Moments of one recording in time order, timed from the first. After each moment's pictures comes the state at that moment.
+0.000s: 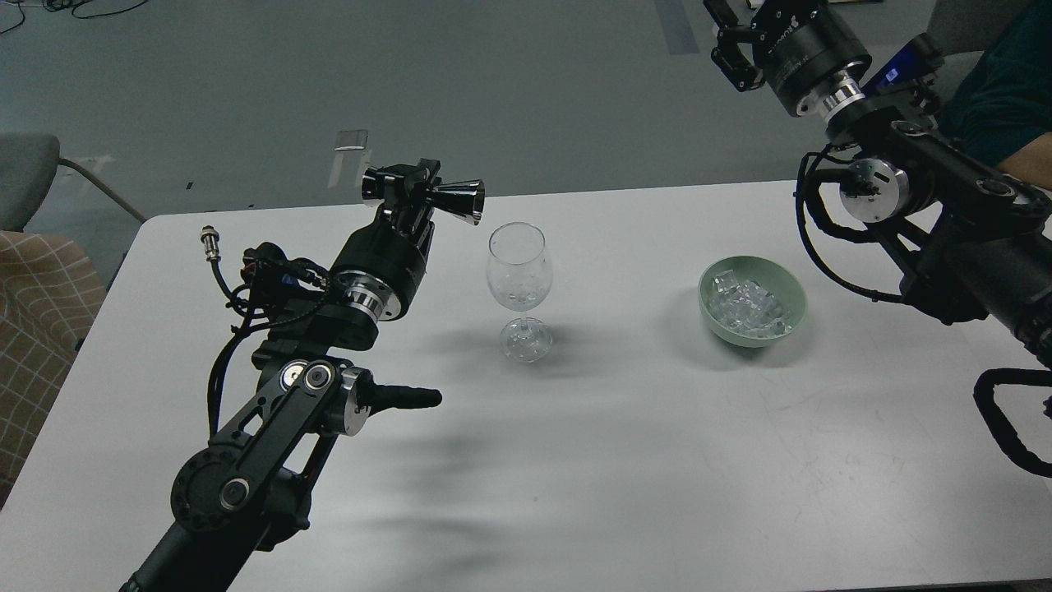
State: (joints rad) left arm -0.34 0.04 -1.12 -1.53 1.22 0.26 0.21; right arm 1.06 -0.25 0.60 0.59 -0.28 0.28 0.49
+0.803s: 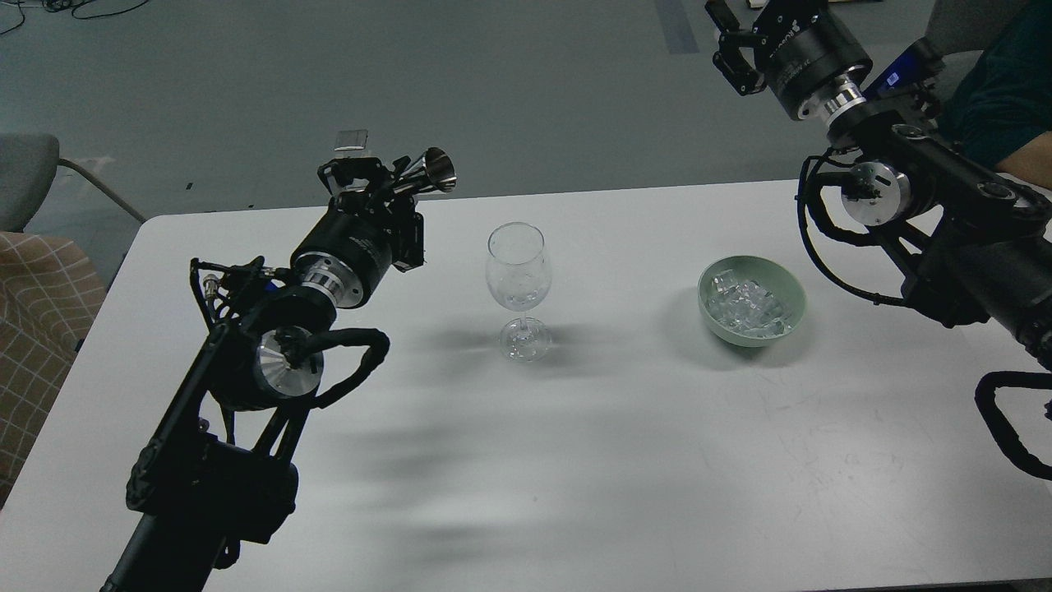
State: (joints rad) left arm -0.31 0.04 -1.40 -1.55 0.48 0.25 0.27; right arm 1.05 -0.25 0.60 0.59 -0.28 0.28 0.49
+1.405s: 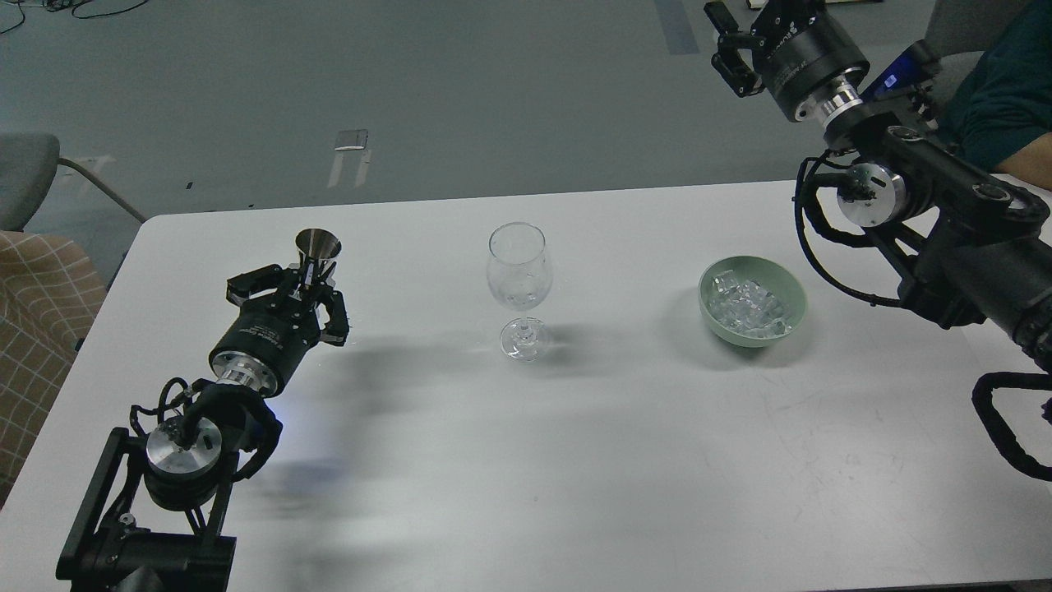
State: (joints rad) left arm -0.09 0.02 -1.62 -1.33 0.18 0.02 0.26; right arm 1.05 -0.25 0.60 0.60 -0.28 0.27 0.49
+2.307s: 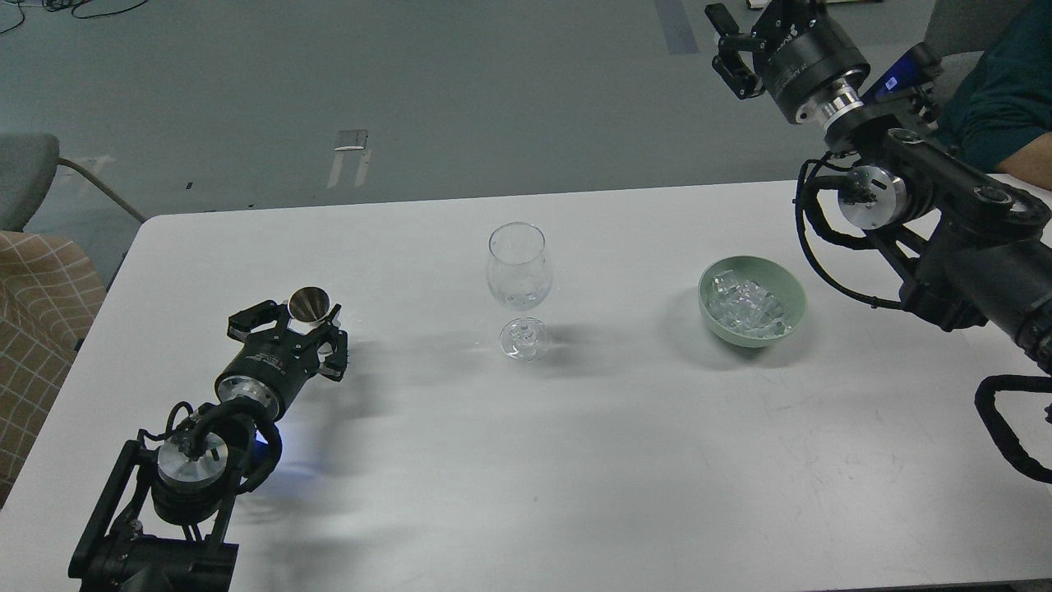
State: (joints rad) left arm -0.10 0.03 -1.61 -1.23 0.19 0.00 0.25; right arm 1.04 -0.25 0.60 0.61 -0.28 0.26 0.49
